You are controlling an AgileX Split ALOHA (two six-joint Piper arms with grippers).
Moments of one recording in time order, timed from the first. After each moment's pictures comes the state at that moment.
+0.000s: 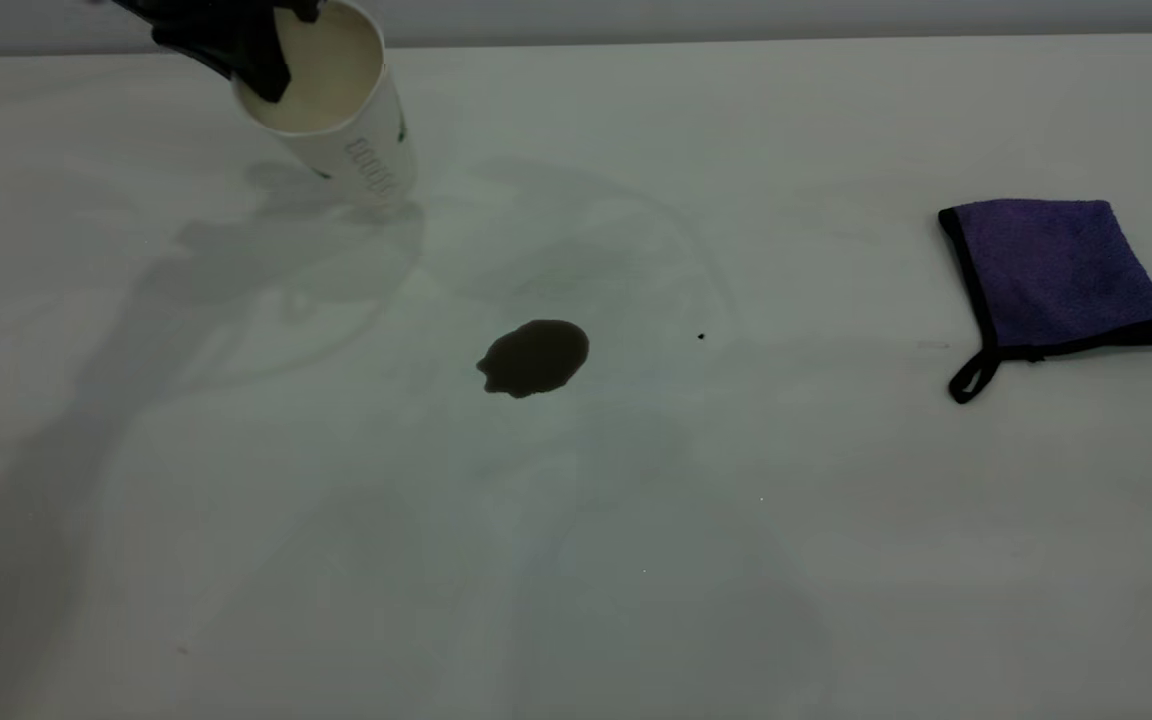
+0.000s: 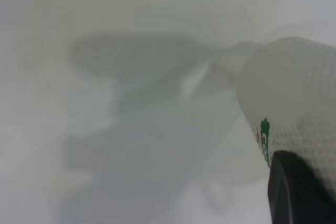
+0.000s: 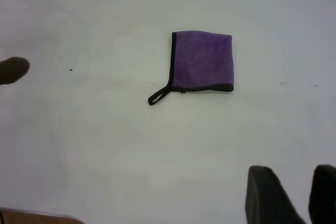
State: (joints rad) left arm -0.15 2.22 -1.49 -0.29 0.43 0.35; right arm 0.06 -0.02 -0.47 0.02 1.14 -0.03
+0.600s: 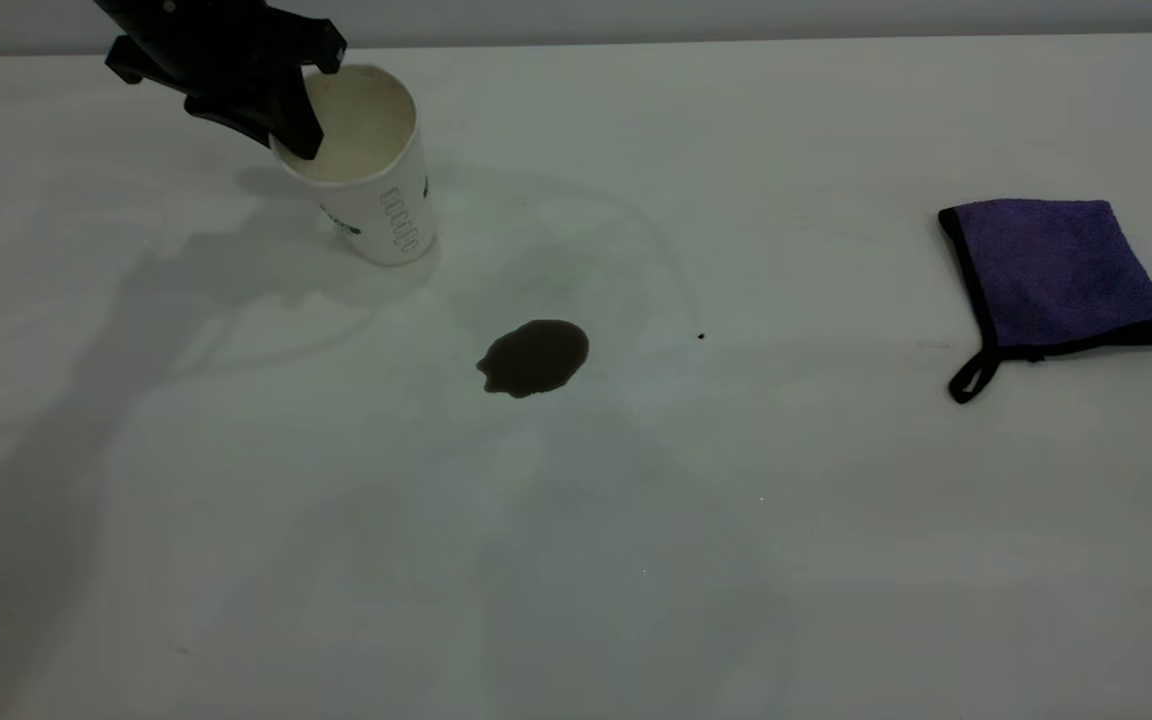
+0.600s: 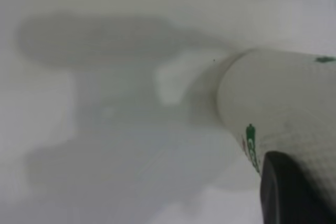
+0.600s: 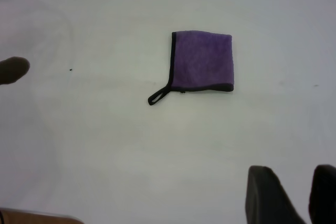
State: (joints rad) left arm -0.13 2.29 -1.49 -0.42 0.42 0.42; right arm 0.06 -0.02 -0.47 0.02 1.14 -0.03
